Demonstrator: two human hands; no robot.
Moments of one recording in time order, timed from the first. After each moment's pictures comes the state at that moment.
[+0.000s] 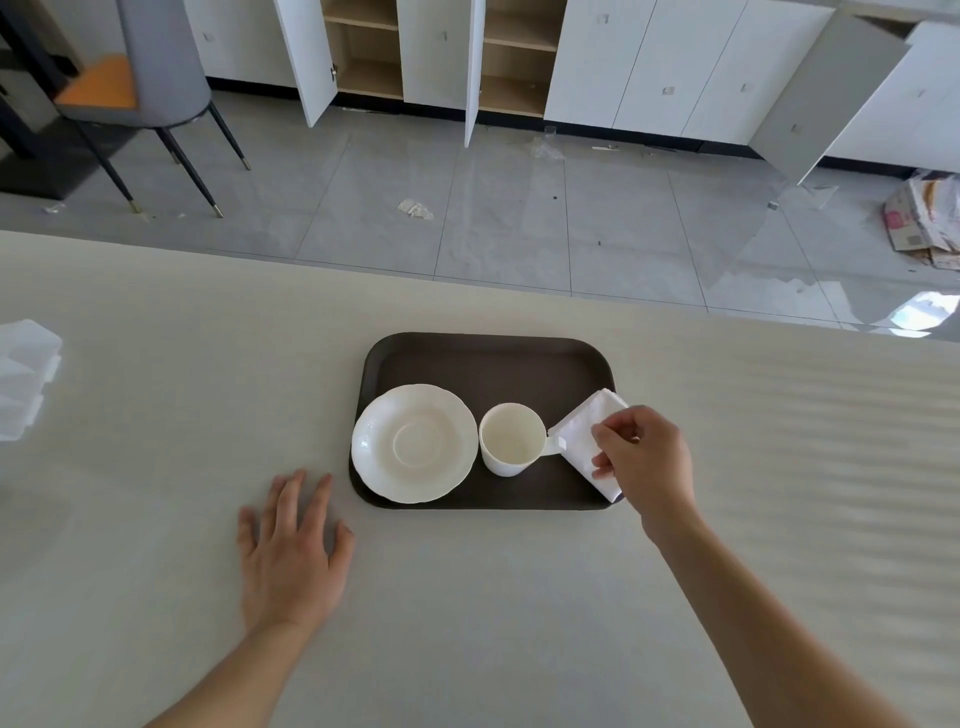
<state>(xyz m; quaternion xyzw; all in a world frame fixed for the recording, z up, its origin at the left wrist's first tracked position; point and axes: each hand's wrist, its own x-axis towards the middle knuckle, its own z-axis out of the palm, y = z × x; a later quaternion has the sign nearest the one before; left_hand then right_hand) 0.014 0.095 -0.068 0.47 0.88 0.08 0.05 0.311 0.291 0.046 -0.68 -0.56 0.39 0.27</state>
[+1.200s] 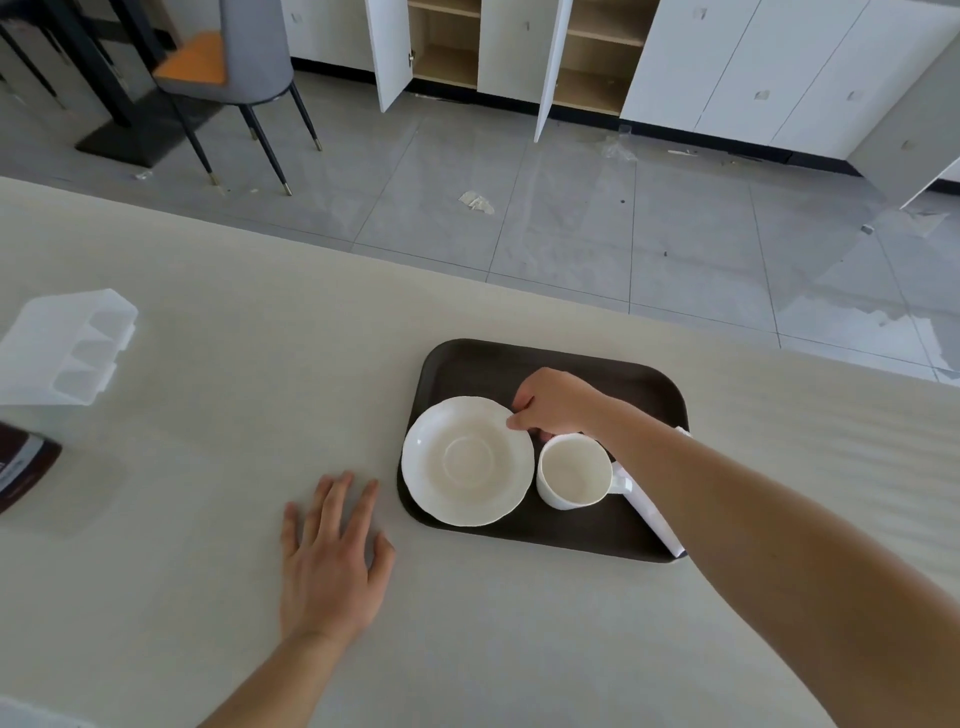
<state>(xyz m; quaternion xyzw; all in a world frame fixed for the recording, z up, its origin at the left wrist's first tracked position) 0.016 0.097 -0.058 0.47 0.87 0.09 0.07 0.151 0.385 0.026 -0.41 -0.84 0.31 -0.19</state>
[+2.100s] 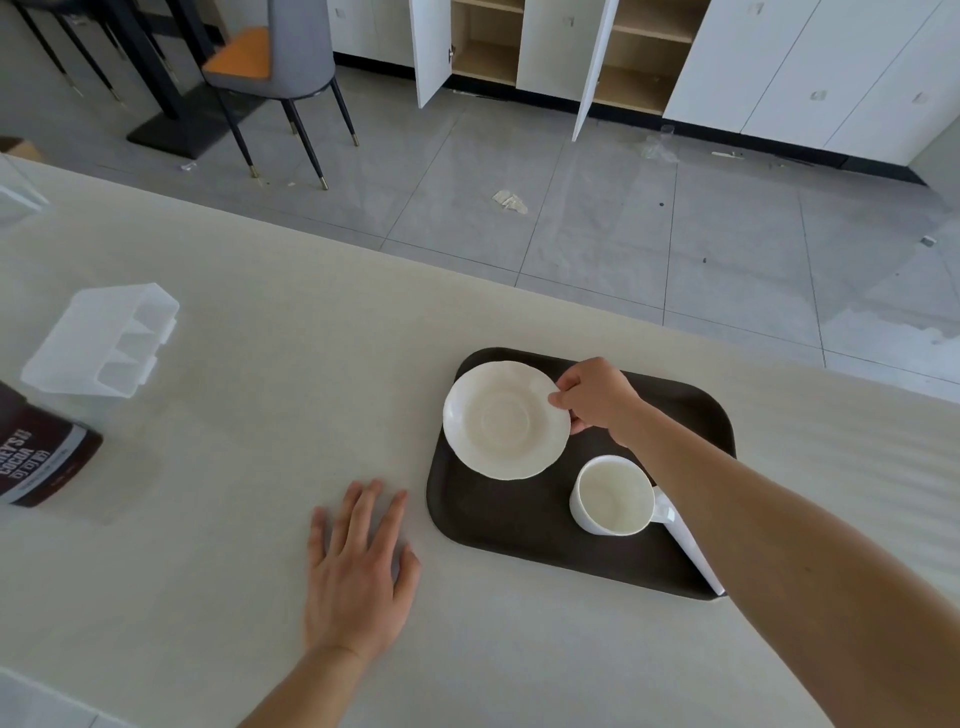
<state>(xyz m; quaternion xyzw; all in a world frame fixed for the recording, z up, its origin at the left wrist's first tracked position) 0.012 0.094 -0.065 0.48 0.87 0.07 0.07 0.137 0.417 -0.011 -0.55 -0.72 0.43 -0.02</state>
